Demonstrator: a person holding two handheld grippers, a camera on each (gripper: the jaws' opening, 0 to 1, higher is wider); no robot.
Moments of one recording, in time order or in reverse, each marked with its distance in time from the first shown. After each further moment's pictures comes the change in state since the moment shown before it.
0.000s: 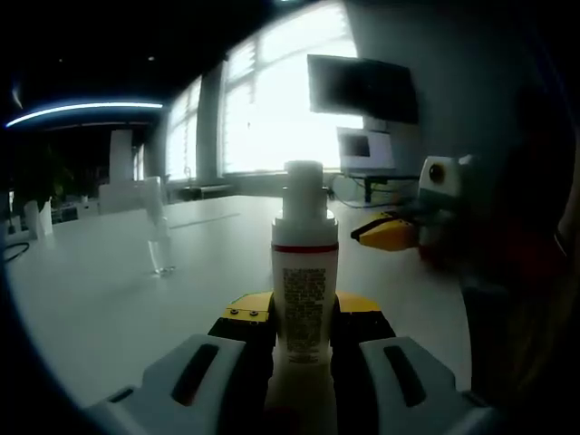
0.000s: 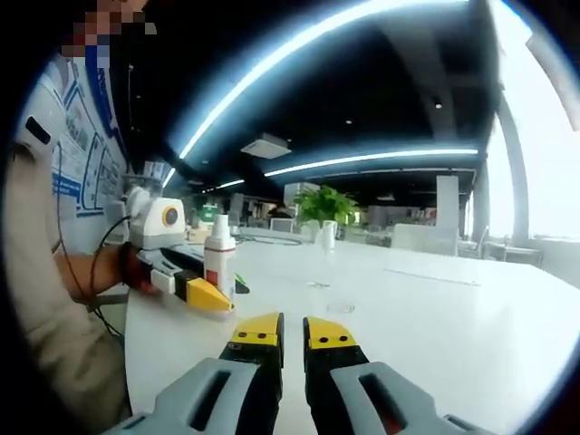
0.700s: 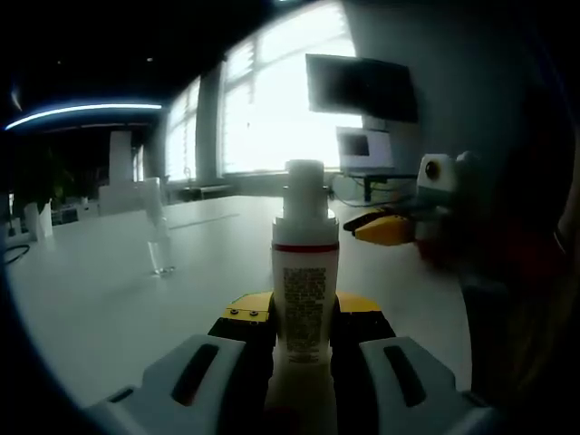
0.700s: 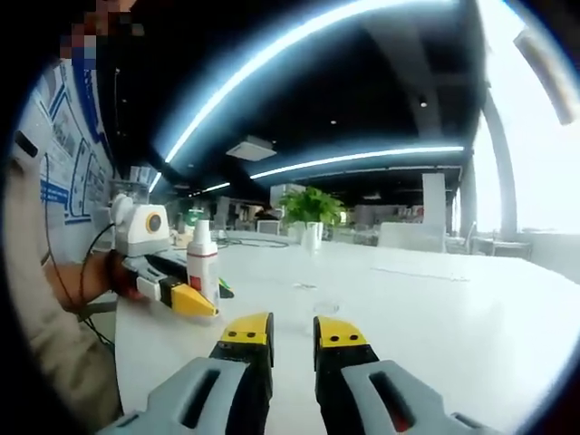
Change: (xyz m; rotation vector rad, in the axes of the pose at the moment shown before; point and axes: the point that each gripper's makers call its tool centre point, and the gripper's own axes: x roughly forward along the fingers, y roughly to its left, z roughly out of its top) left arm 0.000 0.000 0.000 0.009 0.001 -0.001; right arm -0.001 -0.014 0.003 0.014 -0.007 -0.073
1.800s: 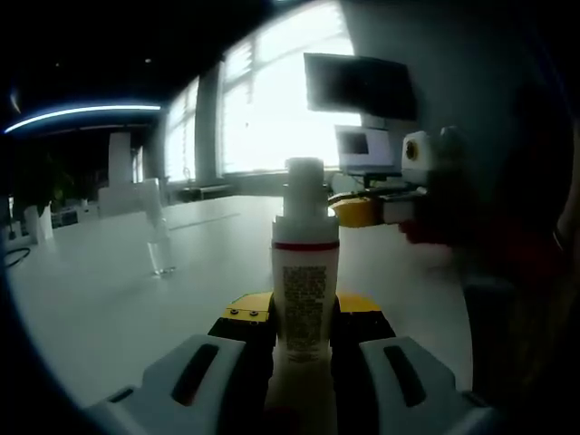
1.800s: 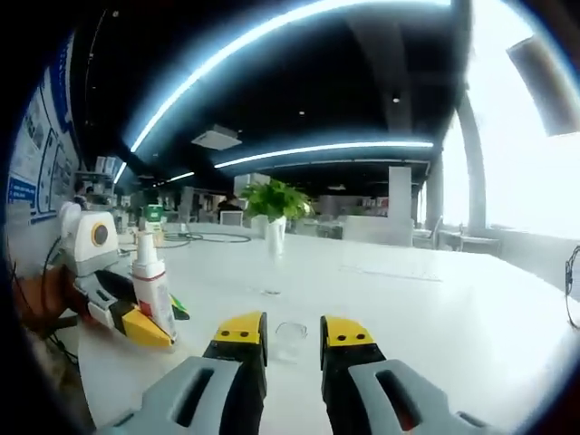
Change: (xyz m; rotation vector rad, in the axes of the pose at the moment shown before) left arm 0.000 -0.001 -0.001 0.011 0.003 -0.001; right arm 0.034 -0.022 0.010 0.013 0.068 -0.179
